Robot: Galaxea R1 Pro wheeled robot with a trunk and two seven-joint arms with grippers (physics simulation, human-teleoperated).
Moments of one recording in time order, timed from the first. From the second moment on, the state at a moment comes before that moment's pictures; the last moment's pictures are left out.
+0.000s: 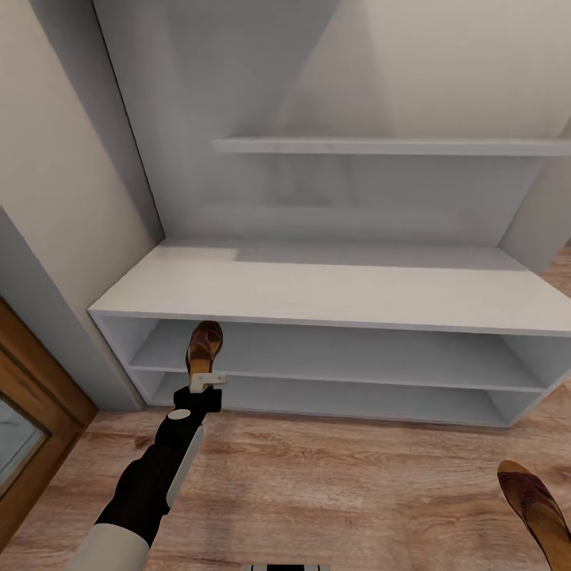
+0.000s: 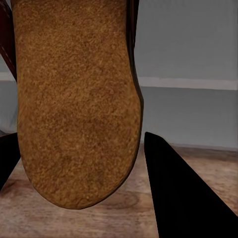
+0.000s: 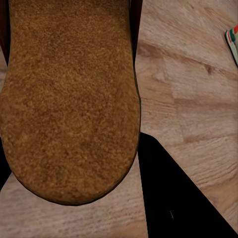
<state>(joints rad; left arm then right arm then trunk) -0.51 -0.05 -0.13 -1.13 0.04 0.47 0.23 -0.37 -0.41 0.14 0.06 -0.15 -0.60 -0.32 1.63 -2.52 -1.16</state>
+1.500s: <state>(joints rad) -0.51 -0.05 -0.13 -1.13 0.04 0.47 0.23 -0.37 -0.41 0.14 0.06 -0.15 -0.60 -0.32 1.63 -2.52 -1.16</state>
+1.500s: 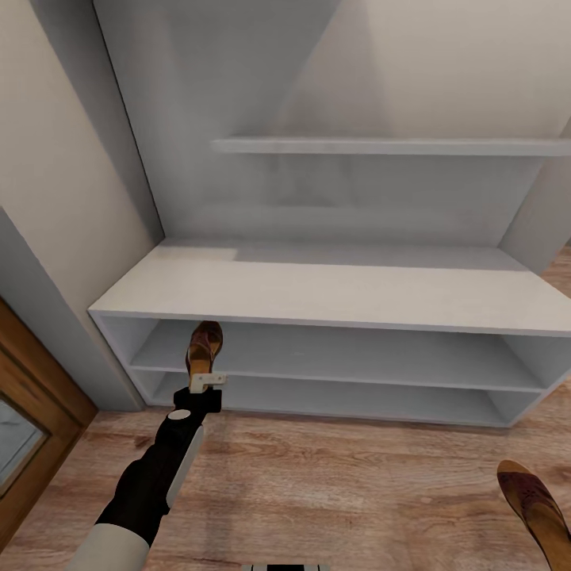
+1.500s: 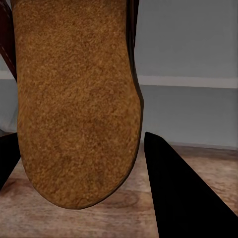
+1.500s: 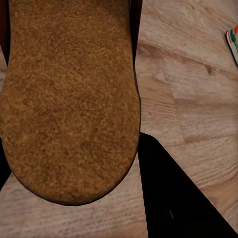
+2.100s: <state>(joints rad) -0.51 -0.05 -0.13 -1.13 0.04 0.47 0.23 -0.37 -0.41 0.15 0.06 -0.15 -0.60 -0.32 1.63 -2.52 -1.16</state>
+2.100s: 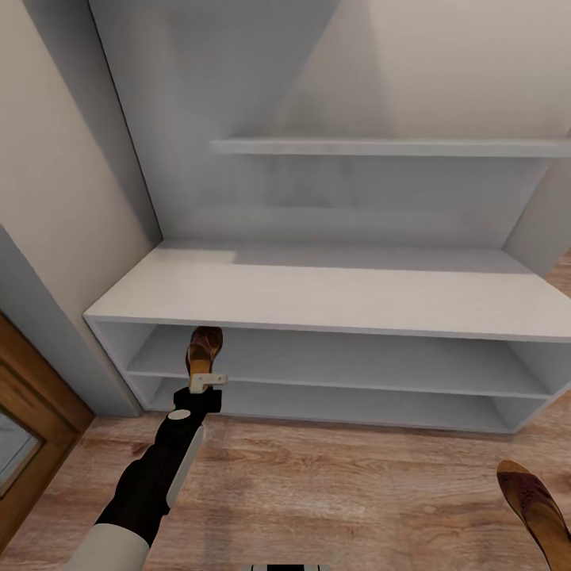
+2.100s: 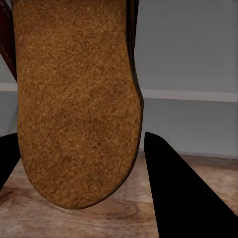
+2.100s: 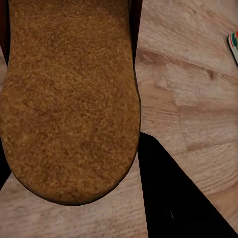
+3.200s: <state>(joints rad) -0.51 -0.05 -0.13 -1.13 0.04 0.47 0.23 -0.37 -0.41 0.15 0.06 -0.15 -0.60 -0.32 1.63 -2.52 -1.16</state>
